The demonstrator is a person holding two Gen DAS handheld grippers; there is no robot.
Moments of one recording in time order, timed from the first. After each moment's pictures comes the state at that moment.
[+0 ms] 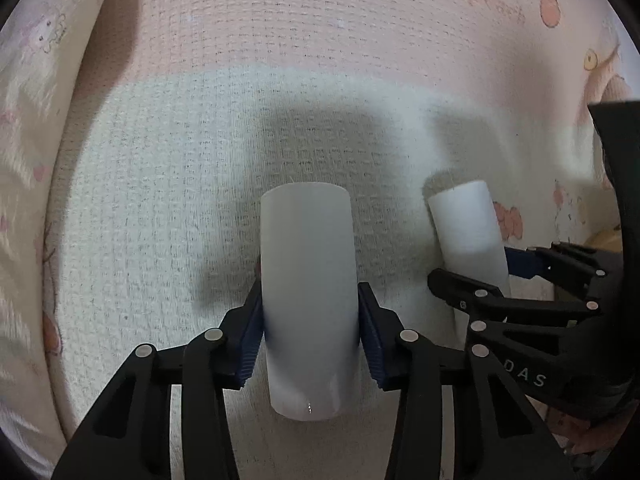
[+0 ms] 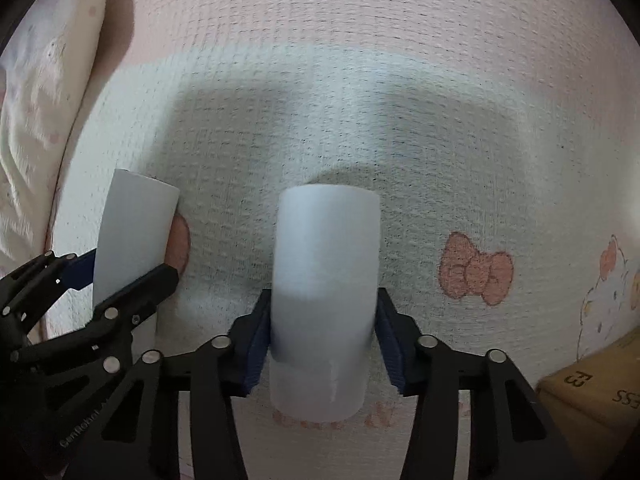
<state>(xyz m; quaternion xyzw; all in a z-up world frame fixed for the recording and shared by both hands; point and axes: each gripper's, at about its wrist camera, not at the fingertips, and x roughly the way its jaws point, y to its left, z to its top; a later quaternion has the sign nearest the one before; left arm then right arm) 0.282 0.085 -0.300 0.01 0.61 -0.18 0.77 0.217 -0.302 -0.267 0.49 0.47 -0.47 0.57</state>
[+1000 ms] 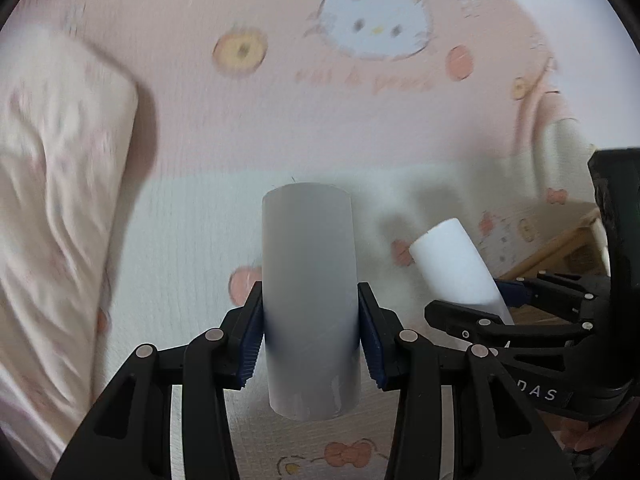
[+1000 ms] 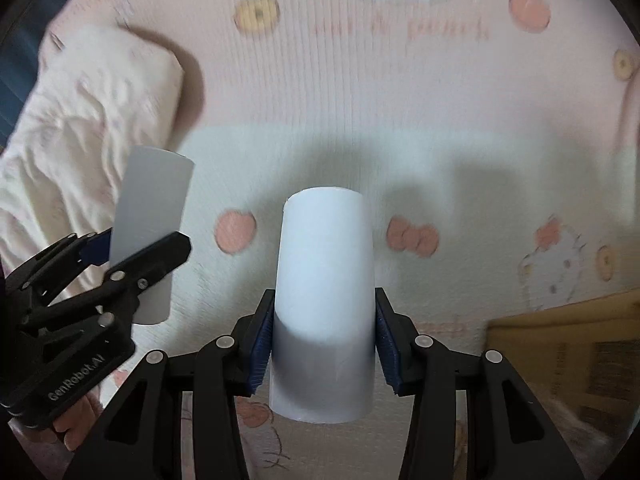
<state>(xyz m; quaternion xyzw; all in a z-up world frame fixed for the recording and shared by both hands) 0.209 0.054 -0.171 0.02 0.48 -0.21 0.85 0.154 -0.216 -0.143 0.45 0.35 -0.52 0.64</state>
